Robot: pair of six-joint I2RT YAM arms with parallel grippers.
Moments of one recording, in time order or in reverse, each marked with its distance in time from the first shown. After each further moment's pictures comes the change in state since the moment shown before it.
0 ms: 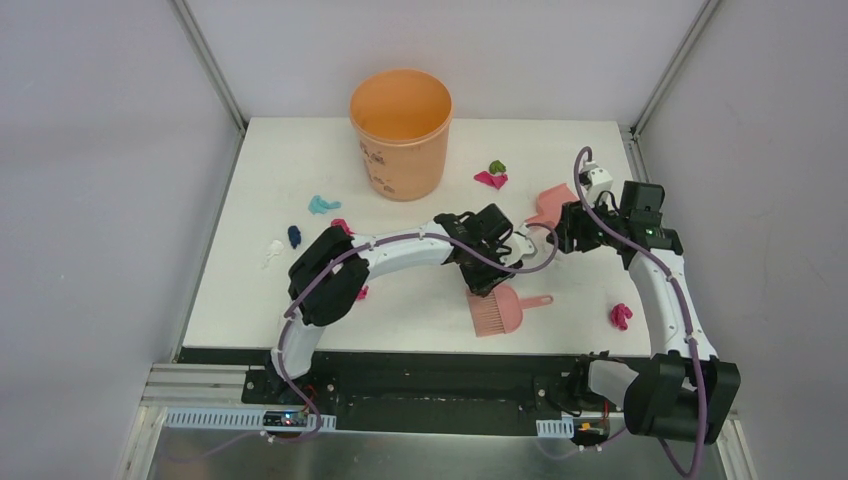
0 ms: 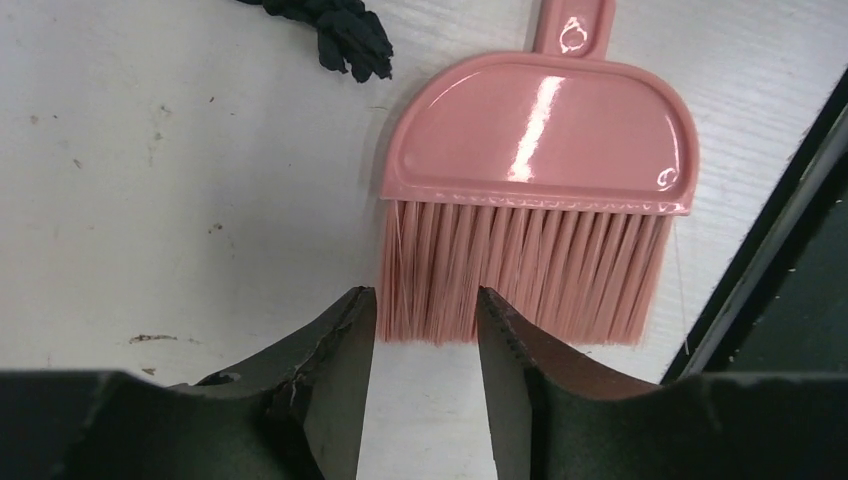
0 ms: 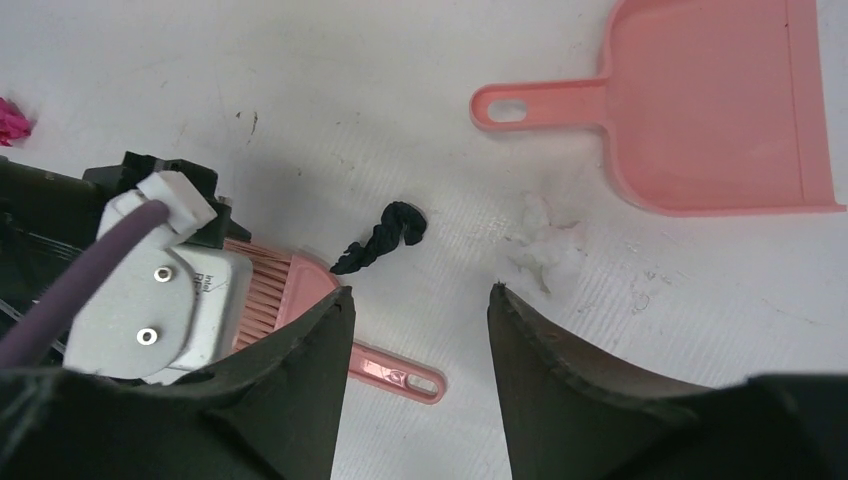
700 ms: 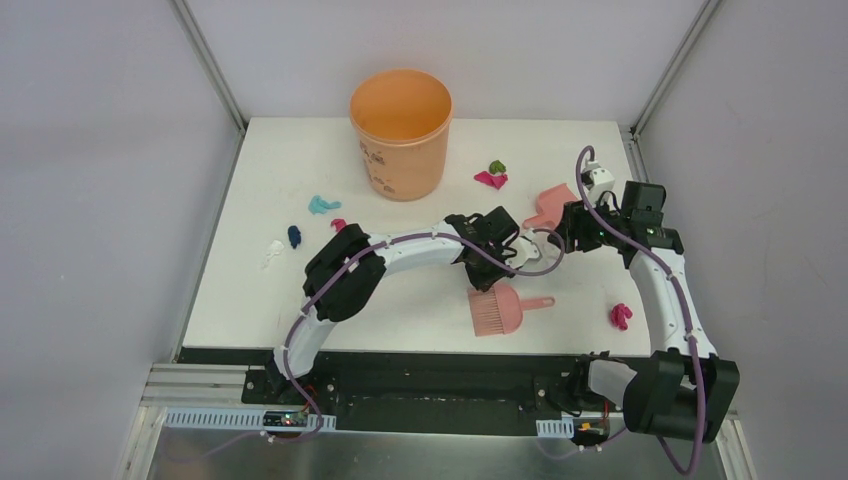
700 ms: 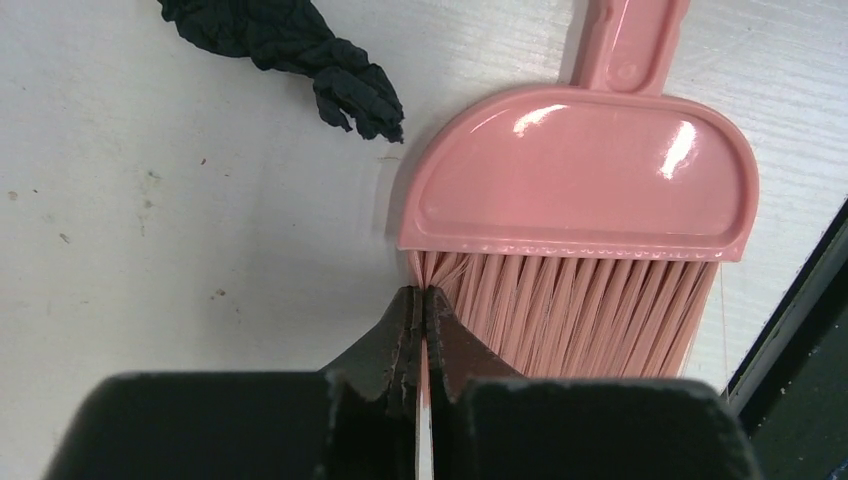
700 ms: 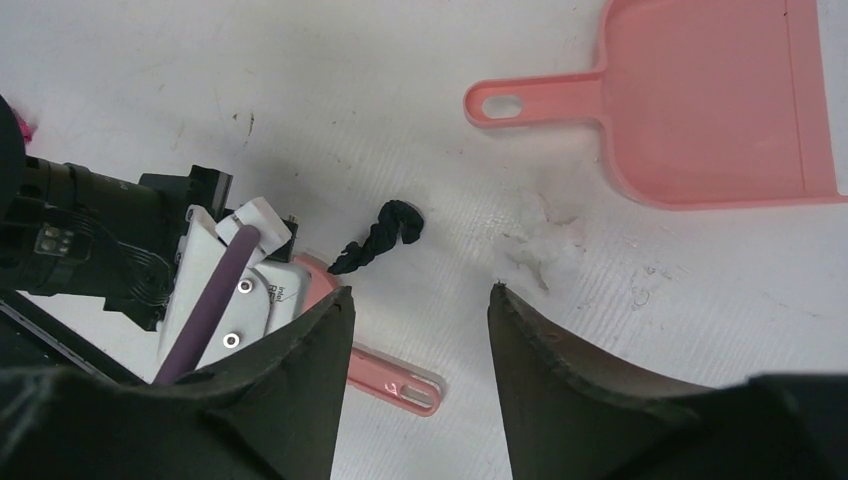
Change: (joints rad) left arm 0.000 0.116 0.088 -0.027 0.005 0.075; right arm -0.019 0.005 0.000 0.000 -0.004 0.011
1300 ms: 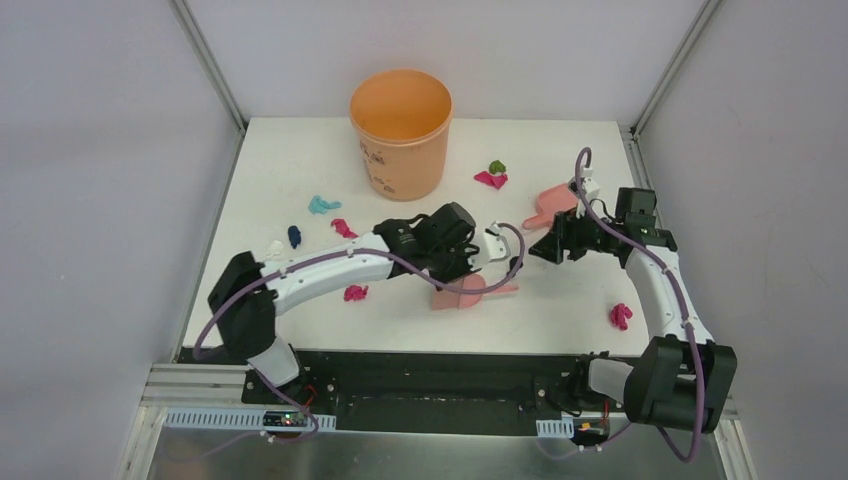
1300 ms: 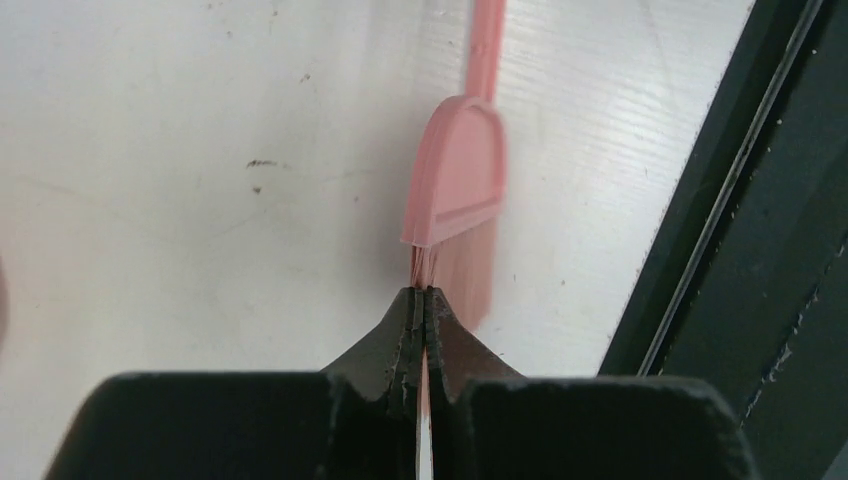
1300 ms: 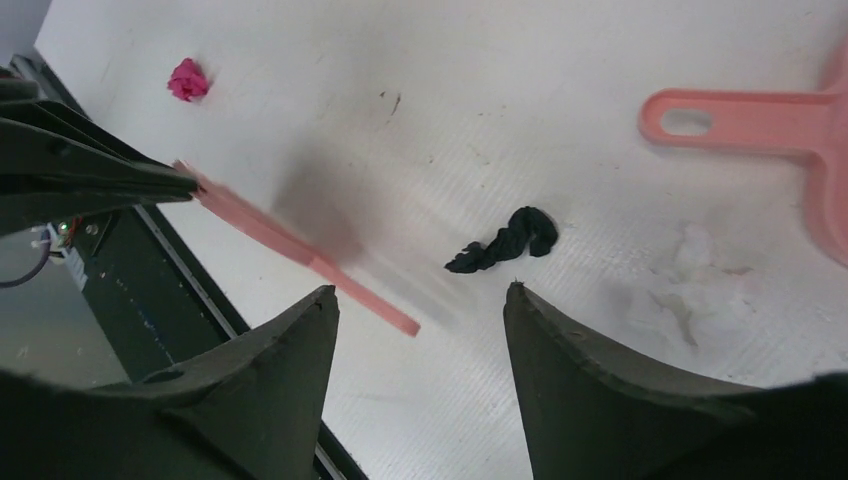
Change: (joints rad) left arm -0.008 -0.476 -0.313 -0.003 -0.114 0.053; right arm -0.001 0.047 -0.037 -0.013 -0.273 -0.022
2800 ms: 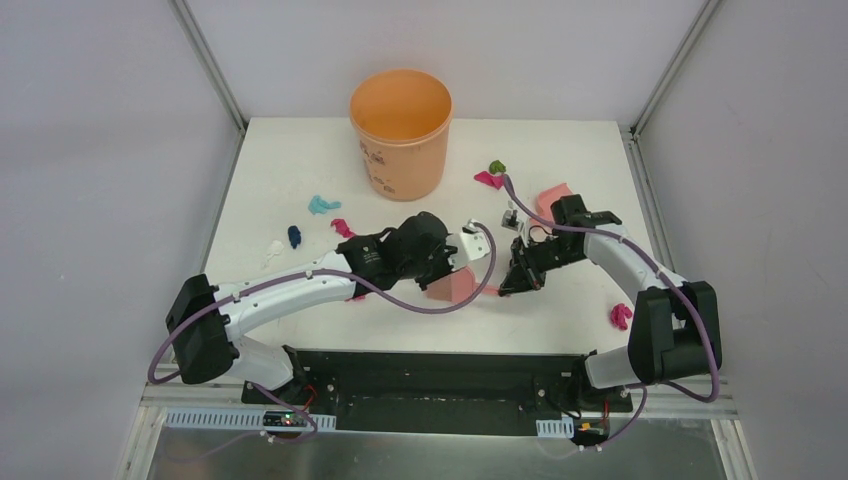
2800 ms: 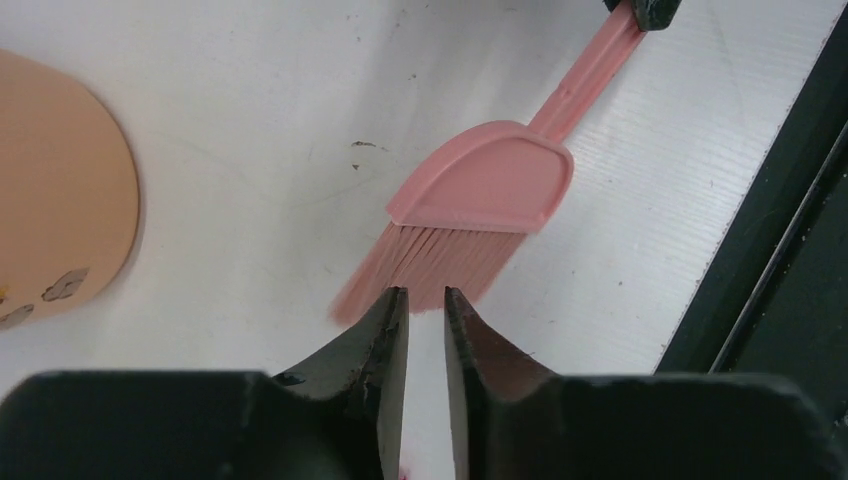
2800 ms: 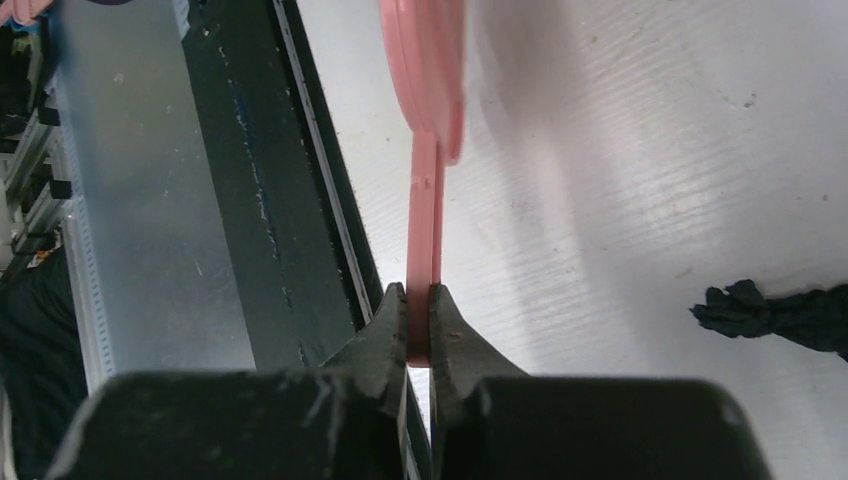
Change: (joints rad) left arm -0.037 -0.303 -0.243 0.169 -0.223 0.034; right arm 0.320 0.233 0.020 -0.305 -0.135 -0.393
